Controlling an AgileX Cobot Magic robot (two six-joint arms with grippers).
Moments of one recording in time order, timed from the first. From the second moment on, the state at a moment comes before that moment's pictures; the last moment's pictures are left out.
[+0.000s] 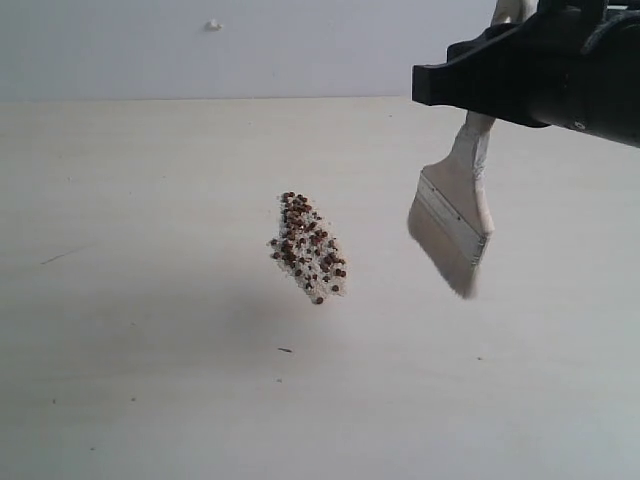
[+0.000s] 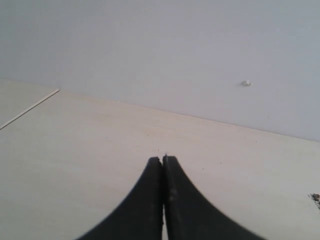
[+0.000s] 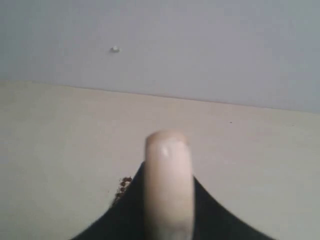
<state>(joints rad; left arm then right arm) 0.01 0.04 0.00 0.41 0.15 -0.61 0.59 1.22 -0.71 1.25 -0.18 -1.05</state>
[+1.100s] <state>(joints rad) 0.01 0.04 0.00 0.41 0.15 -0.61 0.59 1.16 -0.71 1.16 -0.14 -1.00</state>
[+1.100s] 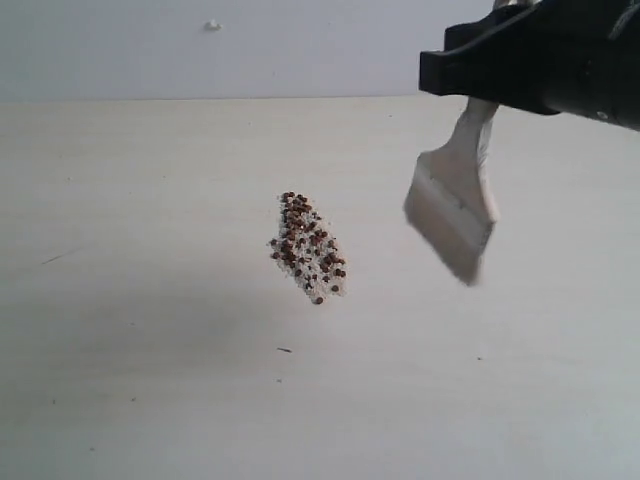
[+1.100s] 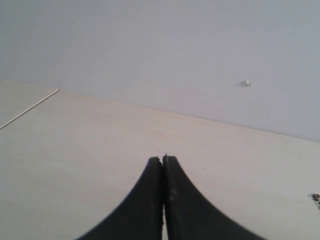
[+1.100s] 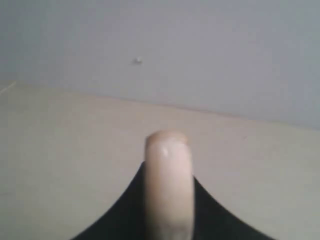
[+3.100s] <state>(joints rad) 0.01 0.04 0.00 0.41 0.16 -0.61 0.26 2.07 -1.24 -1.73 -1.22 1.12</state>
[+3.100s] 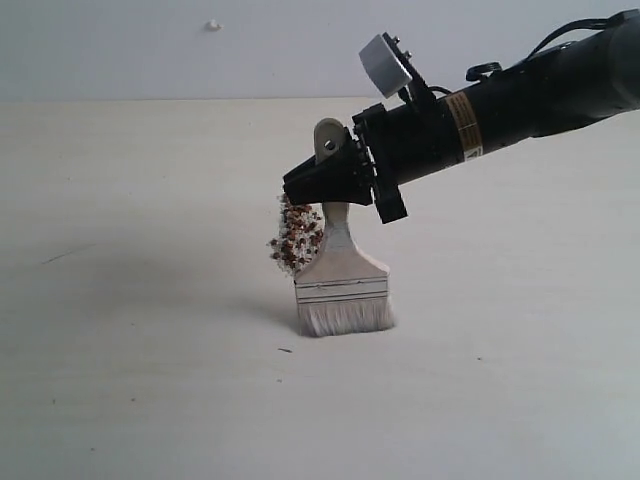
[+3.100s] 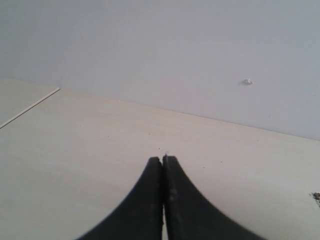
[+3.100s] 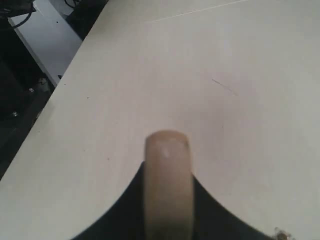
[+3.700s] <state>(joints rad) 0.01 0.04 0.00 0.41 0.16 -0.61 0.26 2.25 -1.52 -1.73 -1.25 1.14</state>
